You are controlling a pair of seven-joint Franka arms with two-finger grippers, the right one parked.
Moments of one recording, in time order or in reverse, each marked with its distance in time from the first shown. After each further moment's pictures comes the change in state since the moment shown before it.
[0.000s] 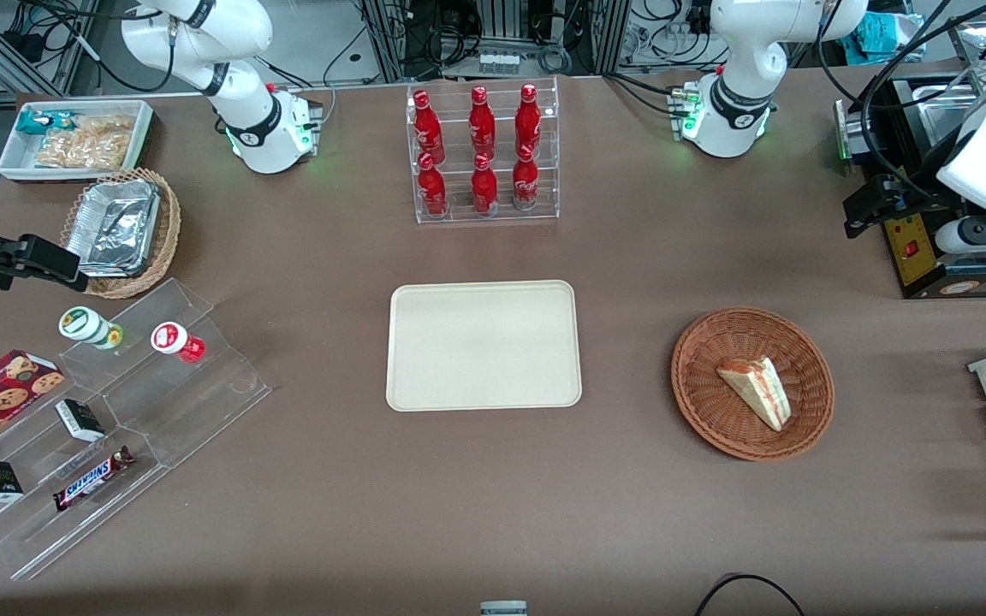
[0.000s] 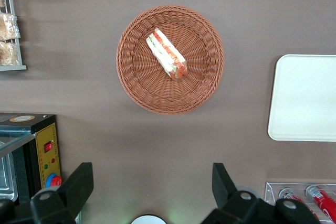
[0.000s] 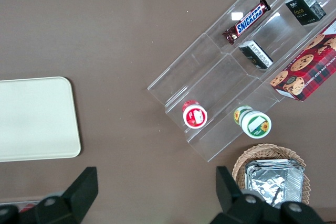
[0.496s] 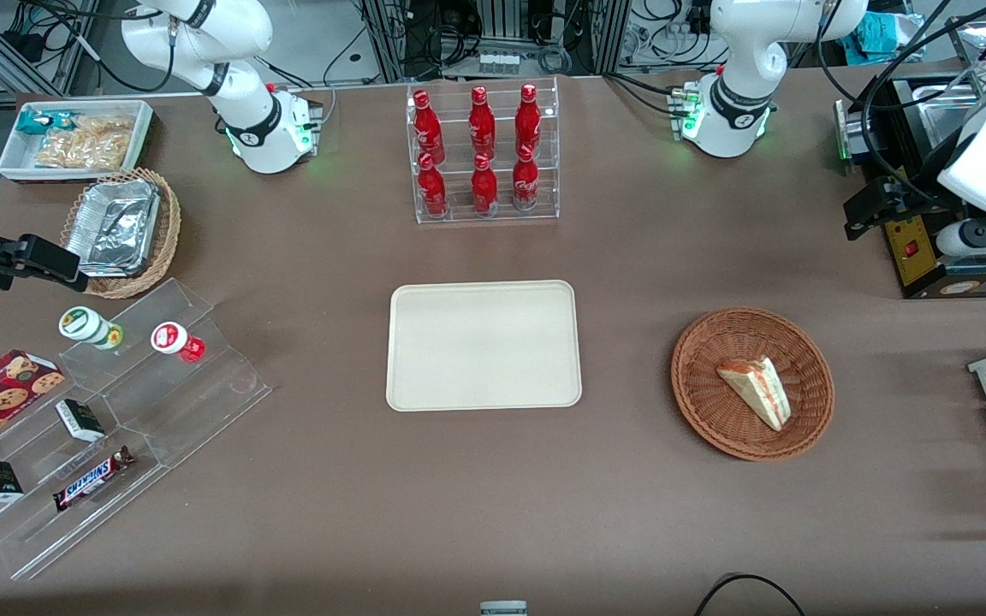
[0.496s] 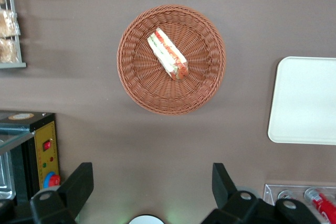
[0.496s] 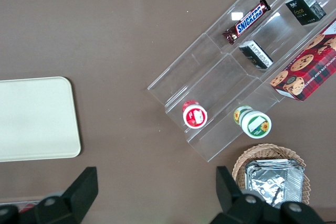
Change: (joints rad) arm 0.002 0.018 0.005 -0.001 -0.001 0.003 -0.029
